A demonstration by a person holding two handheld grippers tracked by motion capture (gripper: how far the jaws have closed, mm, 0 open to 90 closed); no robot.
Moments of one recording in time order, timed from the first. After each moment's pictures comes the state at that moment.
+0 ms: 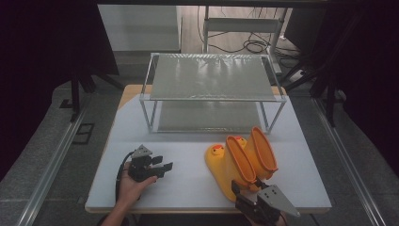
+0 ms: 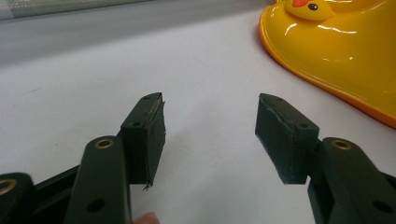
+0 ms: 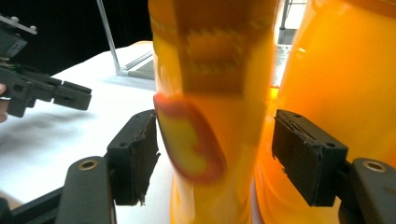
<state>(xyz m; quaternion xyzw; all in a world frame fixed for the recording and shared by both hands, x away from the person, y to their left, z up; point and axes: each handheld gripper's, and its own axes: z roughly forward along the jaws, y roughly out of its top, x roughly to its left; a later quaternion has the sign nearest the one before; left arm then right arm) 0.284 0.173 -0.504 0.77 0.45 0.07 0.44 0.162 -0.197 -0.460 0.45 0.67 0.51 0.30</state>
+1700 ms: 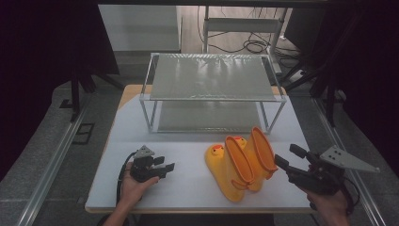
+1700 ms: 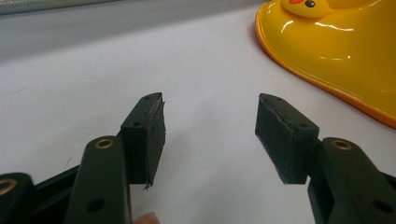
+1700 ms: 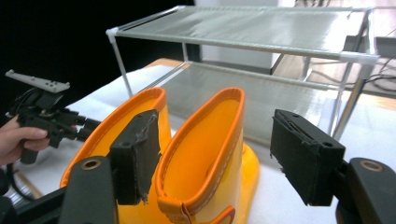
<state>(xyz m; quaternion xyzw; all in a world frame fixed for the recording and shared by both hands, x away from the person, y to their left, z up) 0.284 0.168 -0.505 0.78 0.45 0.07 0.44 0.204 -0.303 -0.345 0.41 0.71 0.53 0.23</state>
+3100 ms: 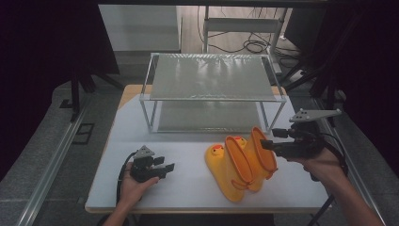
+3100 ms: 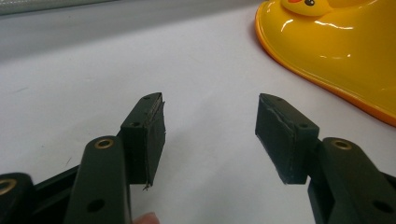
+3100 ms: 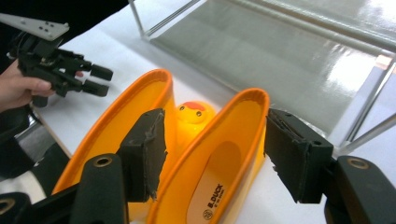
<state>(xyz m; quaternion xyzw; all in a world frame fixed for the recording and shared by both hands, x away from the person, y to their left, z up) 0.283 0.168 -0.505 0.78 0.45 0.07 0.44 0.277 -0.270 -0.302 0.38 0.82 0.40 0.13</state>
